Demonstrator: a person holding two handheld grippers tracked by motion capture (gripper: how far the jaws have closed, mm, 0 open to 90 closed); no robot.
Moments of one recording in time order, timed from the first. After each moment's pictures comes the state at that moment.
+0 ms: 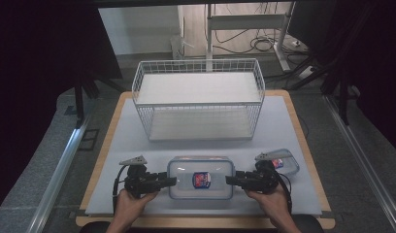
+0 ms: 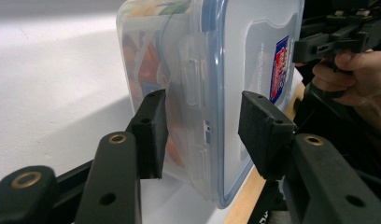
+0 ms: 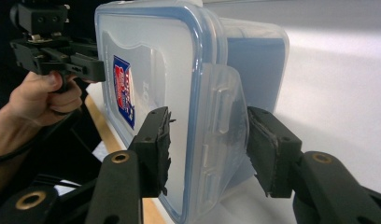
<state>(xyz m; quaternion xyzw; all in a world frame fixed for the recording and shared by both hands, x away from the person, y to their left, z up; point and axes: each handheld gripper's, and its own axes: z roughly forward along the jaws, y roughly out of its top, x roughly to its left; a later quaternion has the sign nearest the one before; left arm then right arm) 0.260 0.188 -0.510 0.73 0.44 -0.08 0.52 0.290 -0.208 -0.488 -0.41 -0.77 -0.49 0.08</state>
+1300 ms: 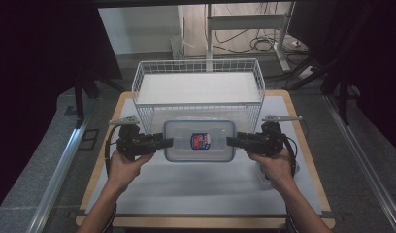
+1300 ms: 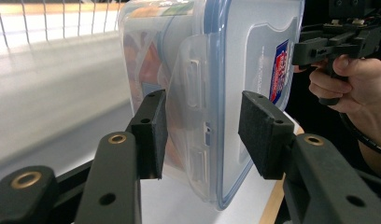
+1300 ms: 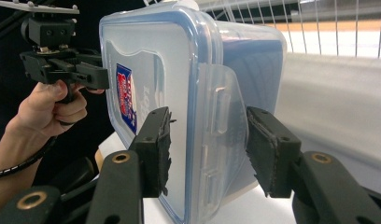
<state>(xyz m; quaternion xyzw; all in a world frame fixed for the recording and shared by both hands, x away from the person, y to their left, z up) 0.312 0.196 -0.402 0.74 0.40 0.00 0.55 0.345 -0.202 -0.394 -0.37 -0.75 -0.56 0.03</state>
